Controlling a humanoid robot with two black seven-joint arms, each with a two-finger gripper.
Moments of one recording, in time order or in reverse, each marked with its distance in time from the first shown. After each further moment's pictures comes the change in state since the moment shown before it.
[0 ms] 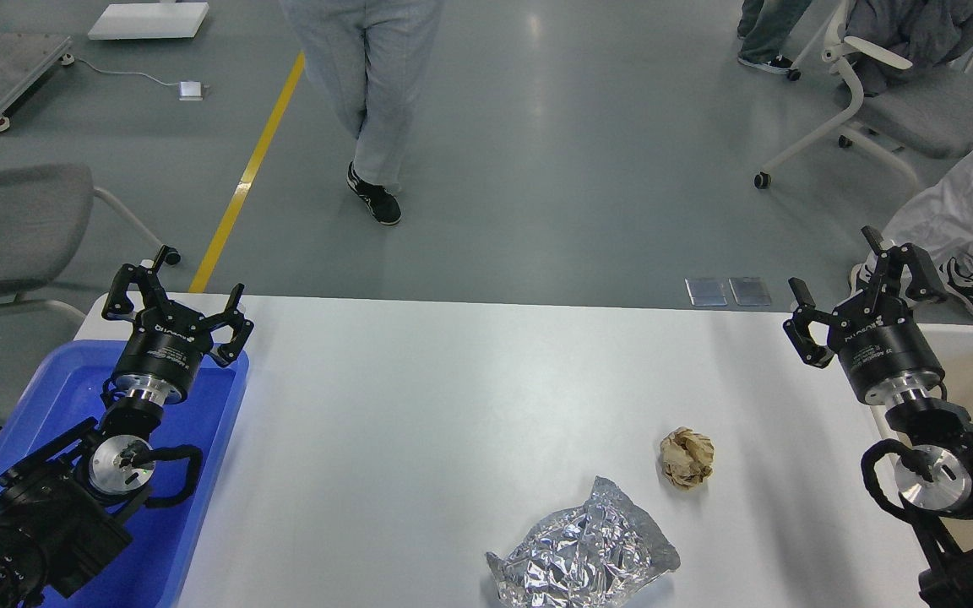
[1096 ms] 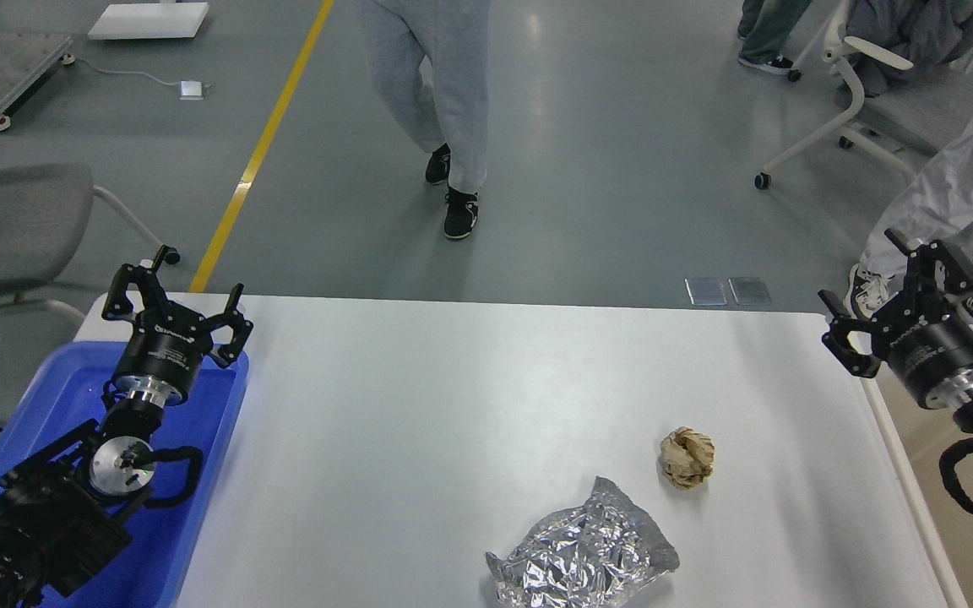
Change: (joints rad) left arm 0.000 0.000 0.000 0.000 0.000 0.000 0.000; right arm -0.063 -0.289 -0.095 0.156 0.139 0.003 -0.155
